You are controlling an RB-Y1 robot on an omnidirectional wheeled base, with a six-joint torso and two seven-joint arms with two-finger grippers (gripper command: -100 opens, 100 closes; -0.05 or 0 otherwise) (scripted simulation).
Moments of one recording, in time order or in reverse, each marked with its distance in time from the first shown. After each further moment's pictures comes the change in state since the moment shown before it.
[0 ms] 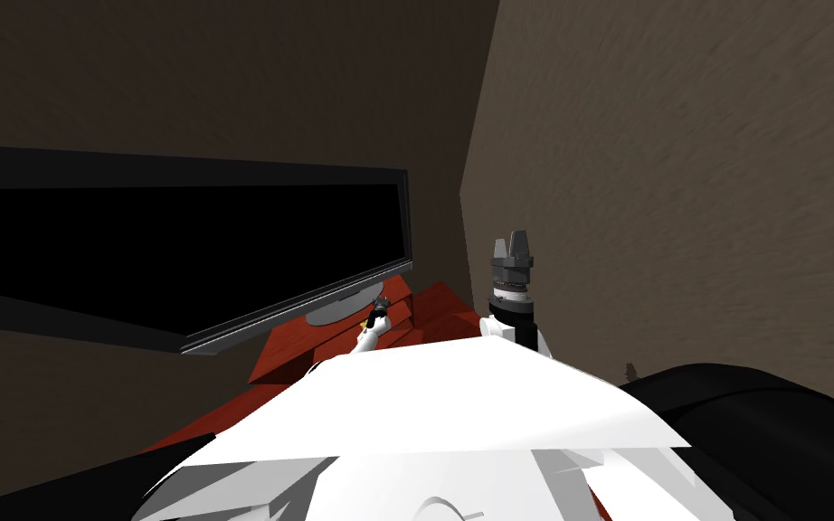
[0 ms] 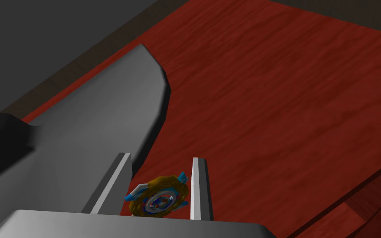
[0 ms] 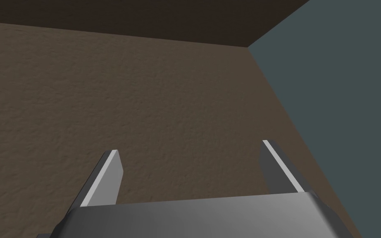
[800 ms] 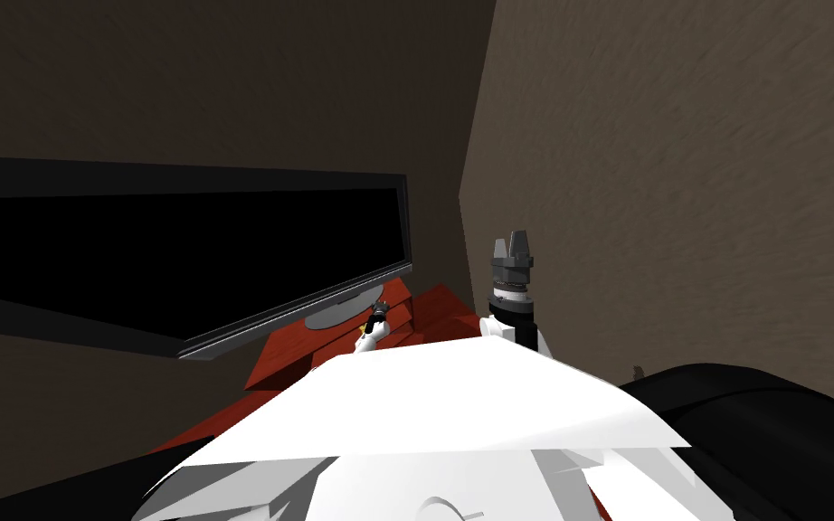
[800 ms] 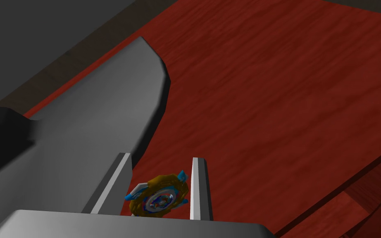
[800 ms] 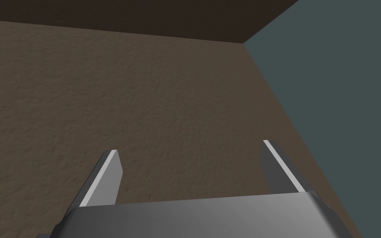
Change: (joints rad) left arm 0.046 0.016 -0.047 0.006 0.025 -0.009 0.003; right arm 0.000 0.000 0.000 0.000 0.000 0.000 0.000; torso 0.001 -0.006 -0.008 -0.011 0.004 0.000
